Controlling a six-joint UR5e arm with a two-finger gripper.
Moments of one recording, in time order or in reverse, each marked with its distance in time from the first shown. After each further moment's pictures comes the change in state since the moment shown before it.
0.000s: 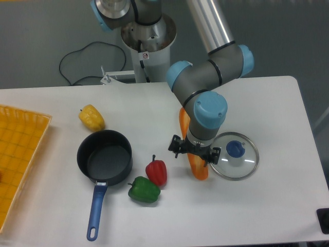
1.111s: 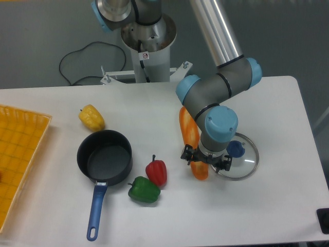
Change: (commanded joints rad) arm 0.012 -0.055 0.022 0.000 0.028 0.008
